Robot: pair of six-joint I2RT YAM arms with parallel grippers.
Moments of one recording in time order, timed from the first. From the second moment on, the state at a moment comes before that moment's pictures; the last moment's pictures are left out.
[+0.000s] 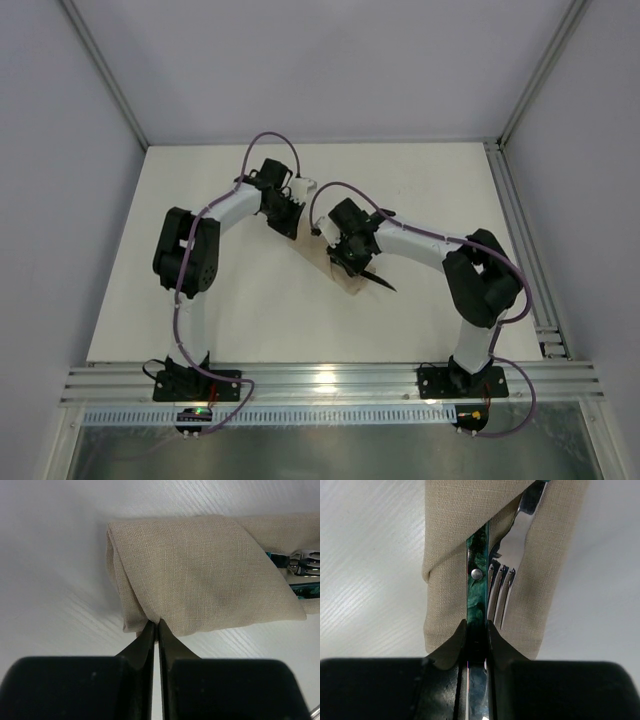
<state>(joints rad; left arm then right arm) -0.39 2.07 1.54 -0.64 0.38 0.23 0.70 1.81 1.23 -0.64 -0.08 -0.24</state>
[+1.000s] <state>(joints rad) -0.39 2.07 1.52 -0.64 0.39 0.24 0.76 1.80 1.22 -0.62 0.02 -0.05</state>
